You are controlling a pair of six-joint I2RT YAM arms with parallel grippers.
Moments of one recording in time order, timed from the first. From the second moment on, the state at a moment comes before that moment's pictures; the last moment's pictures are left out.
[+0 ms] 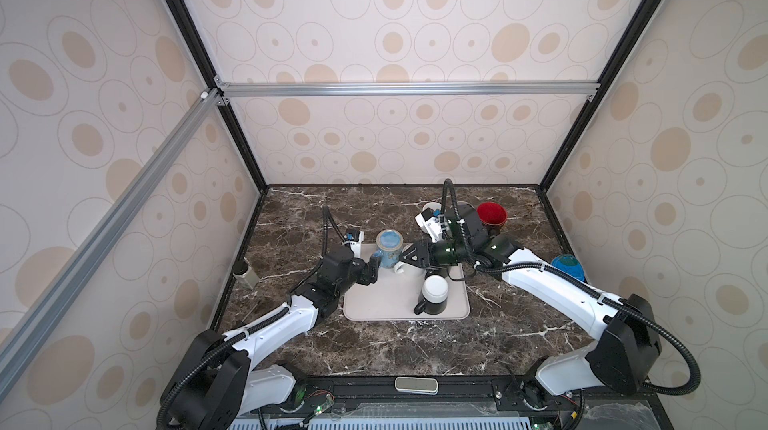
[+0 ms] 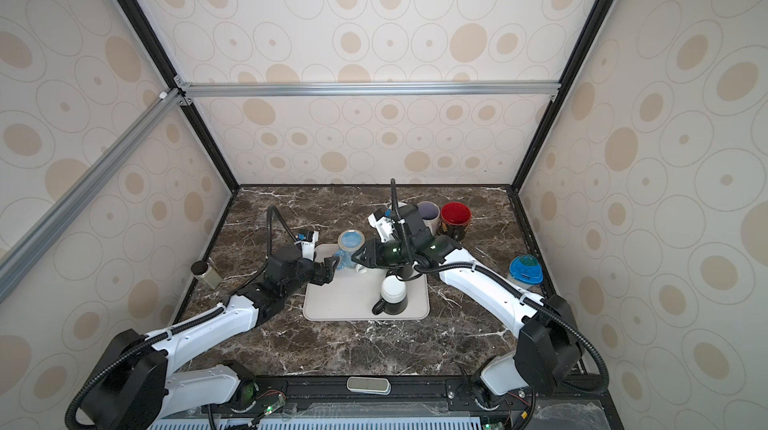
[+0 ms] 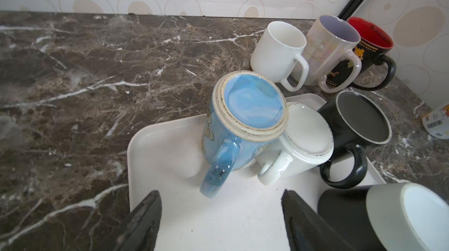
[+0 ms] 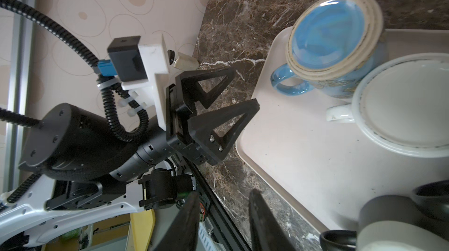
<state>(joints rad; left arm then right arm) -0.54 1.24 0.59 0.15 -0.06 -0.27 0.66 1.45 1.17 -0.40 -0.53 0.66</state>
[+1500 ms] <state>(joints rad) -0.54 1.55 0.77 0.08 -0.04 -0.21 0.66 1.39 1.09 -0.47 -0.31 0.57</state>
